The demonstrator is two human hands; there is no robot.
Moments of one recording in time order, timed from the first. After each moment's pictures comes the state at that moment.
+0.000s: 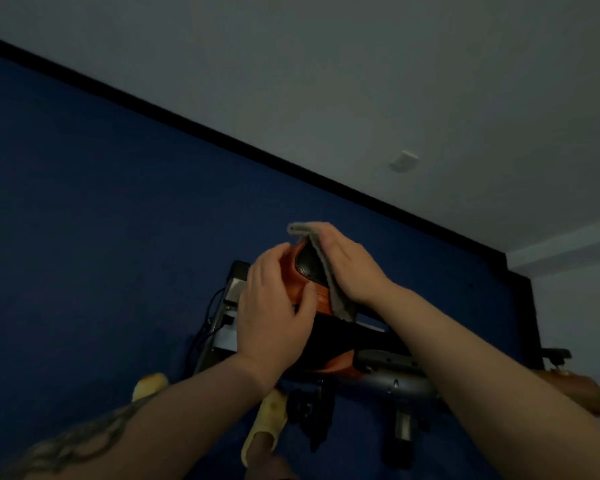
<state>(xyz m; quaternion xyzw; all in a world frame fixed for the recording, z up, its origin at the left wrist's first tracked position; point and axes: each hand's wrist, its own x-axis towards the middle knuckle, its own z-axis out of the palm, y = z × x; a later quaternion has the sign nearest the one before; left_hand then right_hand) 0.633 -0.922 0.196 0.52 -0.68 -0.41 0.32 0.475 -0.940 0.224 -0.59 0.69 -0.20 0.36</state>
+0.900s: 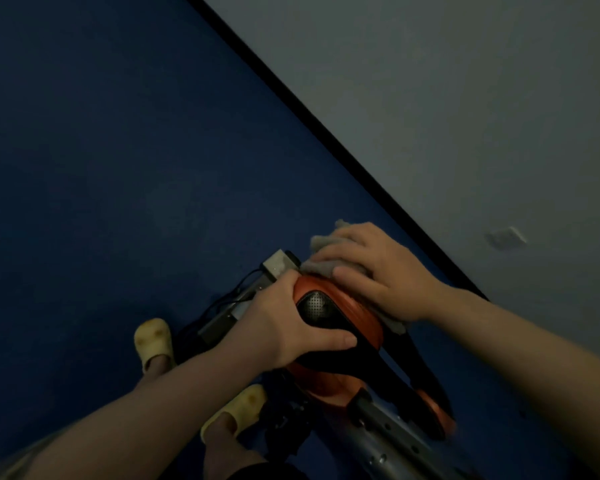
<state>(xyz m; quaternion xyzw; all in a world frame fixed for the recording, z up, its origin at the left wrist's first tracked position) 0.640 -0.893 0.185 0.59 -0.47 -0.61 0.25 0.463 -0.985 0.234 -0.90 0.34 0.00 0.26</state>
